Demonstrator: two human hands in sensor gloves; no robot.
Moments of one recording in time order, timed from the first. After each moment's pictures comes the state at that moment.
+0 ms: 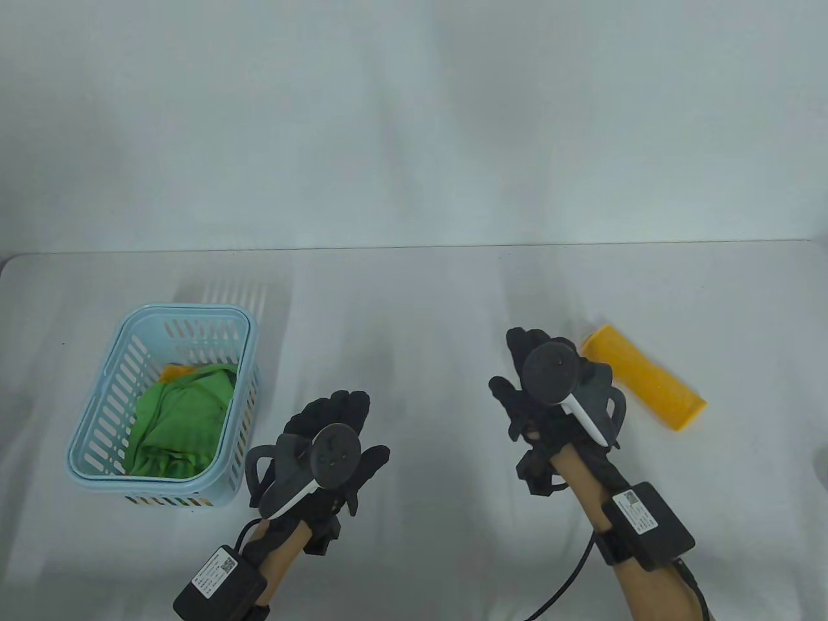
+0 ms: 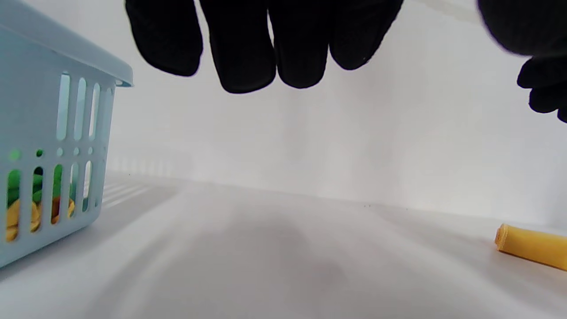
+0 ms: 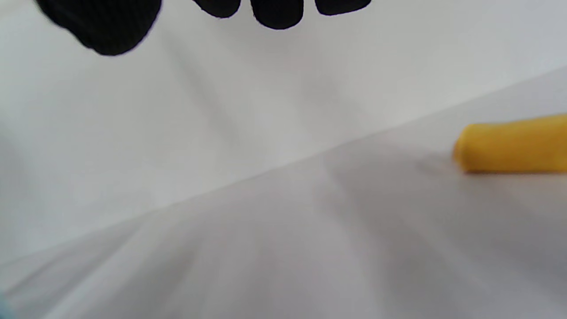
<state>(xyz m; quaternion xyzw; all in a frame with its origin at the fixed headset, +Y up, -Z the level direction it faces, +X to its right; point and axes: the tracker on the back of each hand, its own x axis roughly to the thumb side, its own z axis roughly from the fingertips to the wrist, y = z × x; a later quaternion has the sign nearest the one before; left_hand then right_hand) -0.152 -0.657 -0.303 0.05 -0.09 0.09 0.99 0.138 -0.631 -0.347 0.00 -0.03 0.98 0.22</state>
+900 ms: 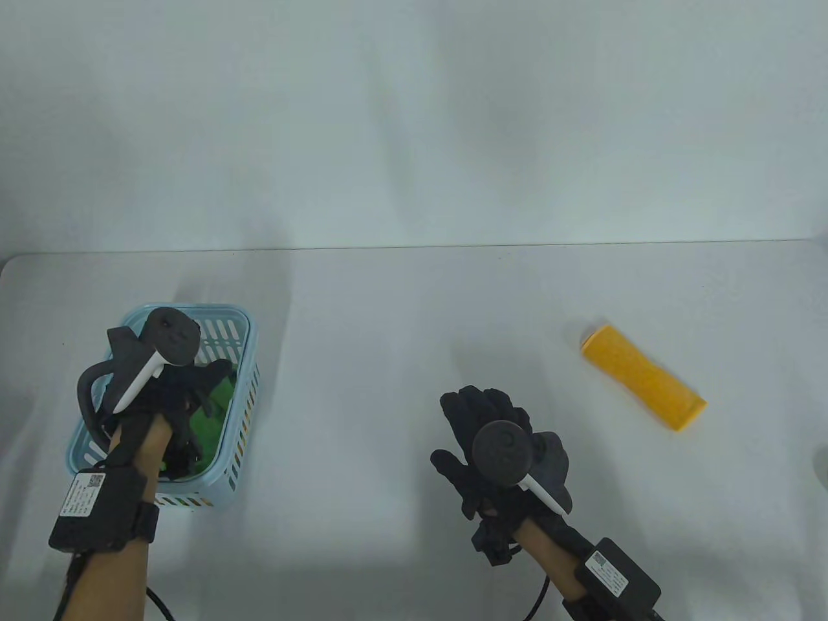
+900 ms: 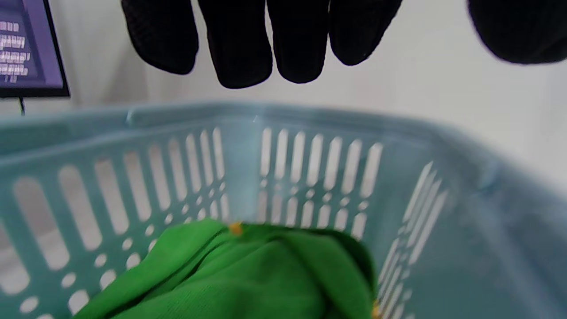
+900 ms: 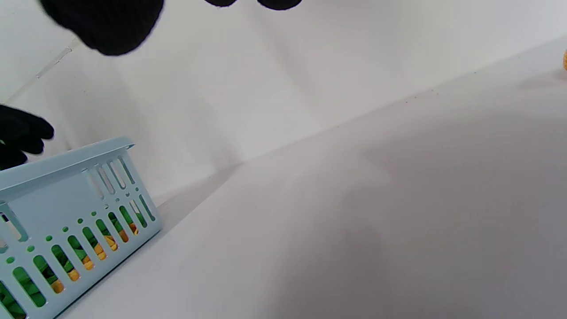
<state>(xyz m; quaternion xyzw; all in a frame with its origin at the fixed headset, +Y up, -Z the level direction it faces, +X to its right) -0.342 -0.608 -0.399 -0.10 0.15 0.06 0.98 0.094 -0.676 -0.302 0.10 -0.01 0.97 0.24</state>
